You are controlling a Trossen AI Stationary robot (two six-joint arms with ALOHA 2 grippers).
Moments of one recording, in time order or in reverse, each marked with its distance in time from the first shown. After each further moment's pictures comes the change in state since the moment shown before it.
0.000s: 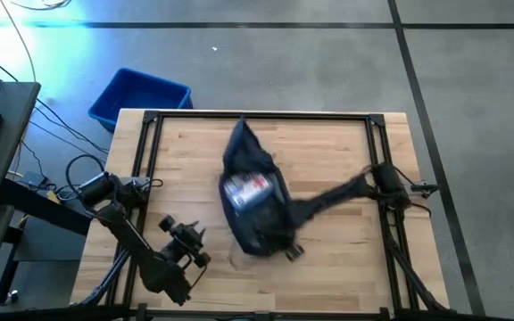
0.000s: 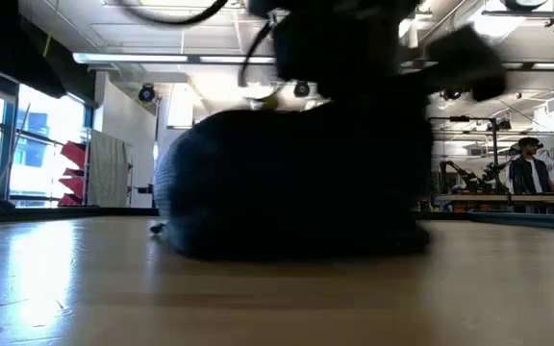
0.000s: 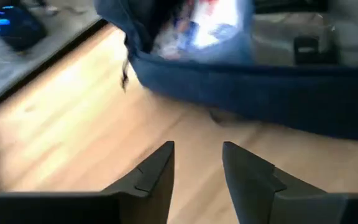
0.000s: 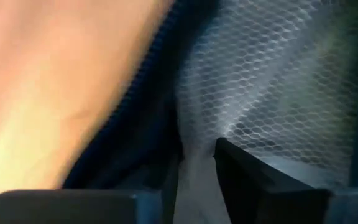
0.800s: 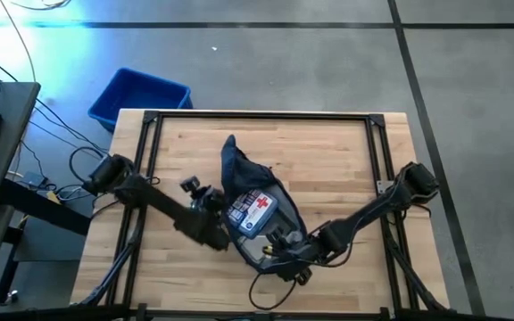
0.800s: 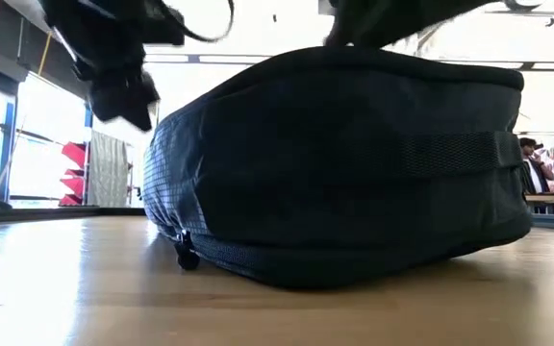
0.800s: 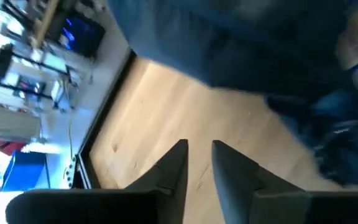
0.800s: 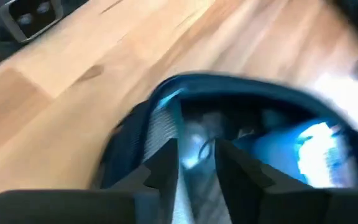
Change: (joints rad) left arm 0.465 -0.082 -0.084 0.056 0.047 0.722; right arm 0.223 -0.224 -0.135 0.367 0.436 -0.009
